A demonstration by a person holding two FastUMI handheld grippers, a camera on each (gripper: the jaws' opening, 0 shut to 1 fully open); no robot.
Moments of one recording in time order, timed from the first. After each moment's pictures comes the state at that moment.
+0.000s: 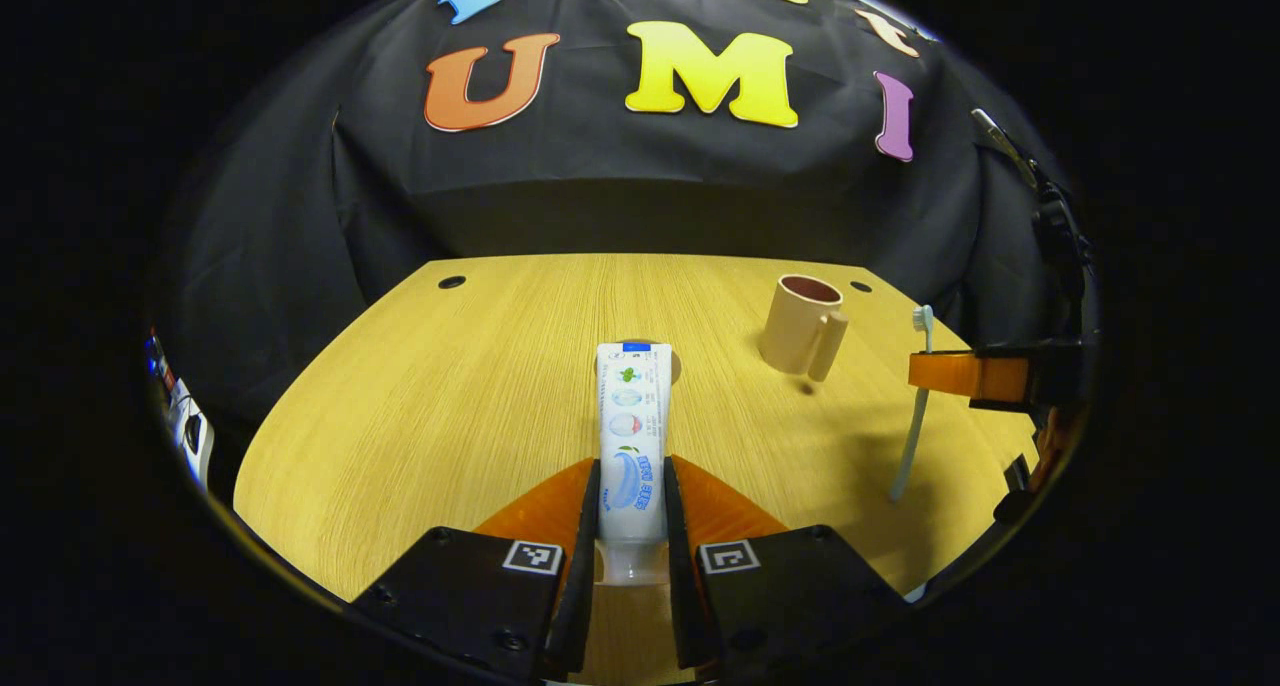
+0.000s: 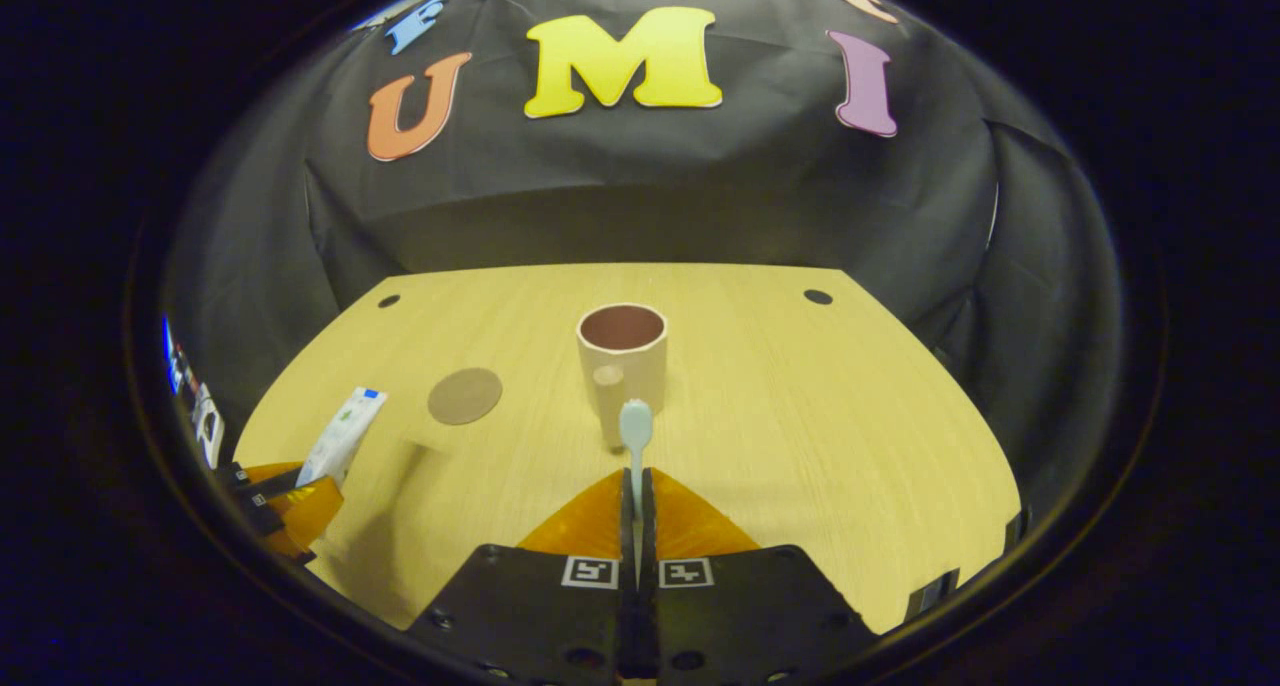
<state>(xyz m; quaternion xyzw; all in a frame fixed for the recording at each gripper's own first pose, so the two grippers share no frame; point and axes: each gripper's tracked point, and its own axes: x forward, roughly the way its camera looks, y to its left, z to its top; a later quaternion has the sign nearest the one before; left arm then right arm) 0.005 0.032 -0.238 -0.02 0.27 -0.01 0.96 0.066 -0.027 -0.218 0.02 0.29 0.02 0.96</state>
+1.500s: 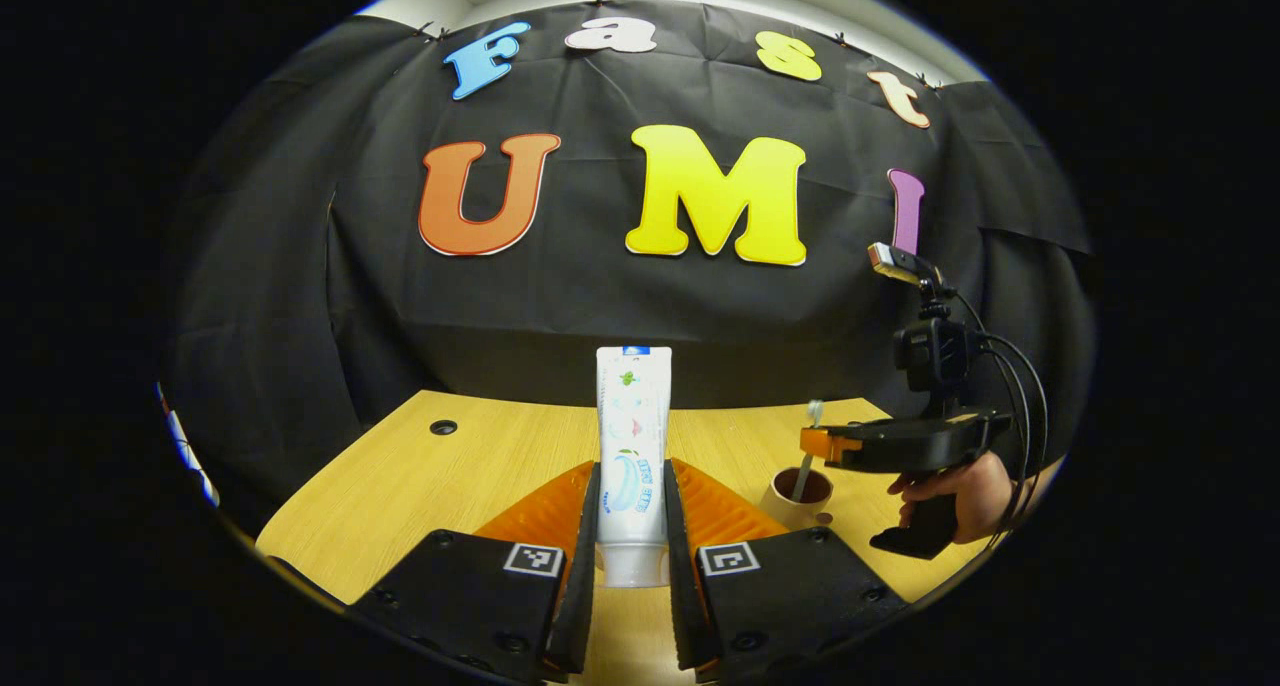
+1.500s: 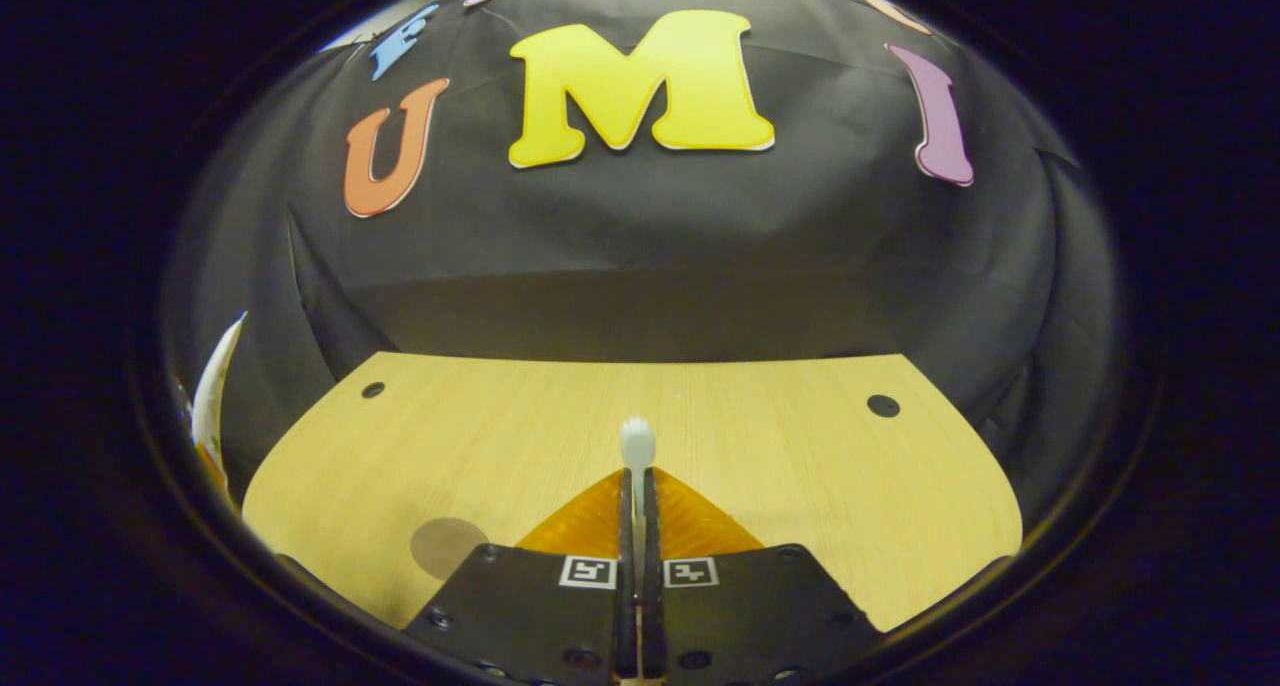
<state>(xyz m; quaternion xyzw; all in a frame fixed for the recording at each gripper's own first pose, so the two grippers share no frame) 0.107 0.029 -0.101 -0.03 0.11 -0.01 0.99 0.253 0.013 -0.159 0.03 0.24 0.05 0.97</state>
